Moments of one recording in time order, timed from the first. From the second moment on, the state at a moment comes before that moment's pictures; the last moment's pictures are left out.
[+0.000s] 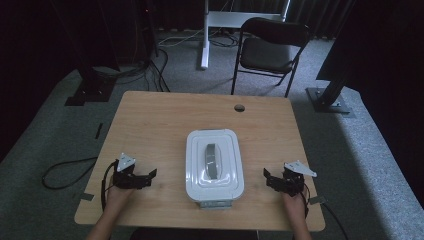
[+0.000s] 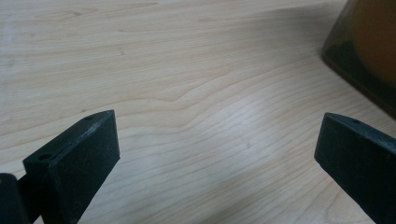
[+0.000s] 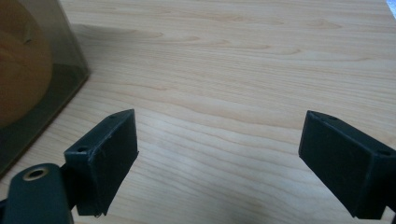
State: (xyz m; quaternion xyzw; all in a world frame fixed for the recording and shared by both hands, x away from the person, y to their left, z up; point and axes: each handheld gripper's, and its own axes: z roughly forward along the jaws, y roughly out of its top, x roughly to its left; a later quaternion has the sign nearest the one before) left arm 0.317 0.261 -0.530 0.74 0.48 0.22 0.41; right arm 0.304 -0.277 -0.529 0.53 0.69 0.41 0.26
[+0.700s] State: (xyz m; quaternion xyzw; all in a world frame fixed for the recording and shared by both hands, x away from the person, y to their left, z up) left arm 0.306 0.294 -0.534 0.72 0.52 0.22 0.40; right arm 0.287 -0.309 -0.542 0.56 0.68 0.39 0.26
